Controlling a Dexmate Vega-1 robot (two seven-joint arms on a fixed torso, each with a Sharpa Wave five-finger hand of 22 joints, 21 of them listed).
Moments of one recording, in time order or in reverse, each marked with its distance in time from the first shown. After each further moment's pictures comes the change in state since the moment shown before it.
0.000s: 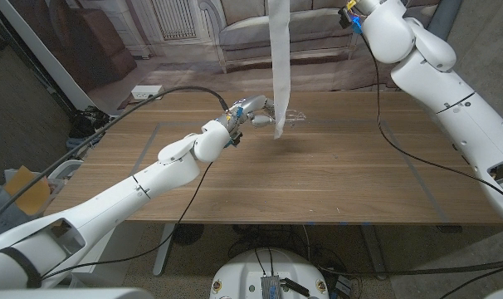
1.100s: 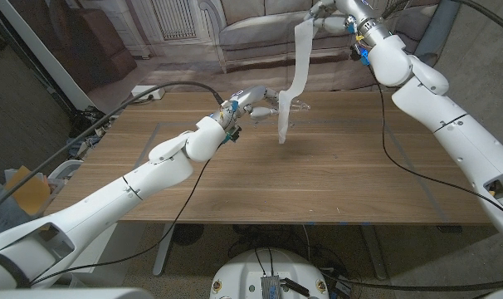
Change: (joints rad) left arm 0.037 0.032 -0.063 -0.053 -0.051 -0.113 0.060; left_hand -0.003 0.003 0.008 0.000 0.000 0.015 0.004 0.002 -0.001 0.010 -0.009 0.004 0.000 0.013 -0.005 0.000 0.000 0.000 0.000 0.000 0.000; right arm -0.132 0.003 0.051 0.162 0.088 -0.091 -0.002; right_hand -0.005 -0.005 0.000 0.000 0.000 0.000 0.000 0.000 -0.007 0.008 0.003 -0.003 0.002 0.000 0.000 0.000 0.001 0.009 -0.002 -0.015 0.000
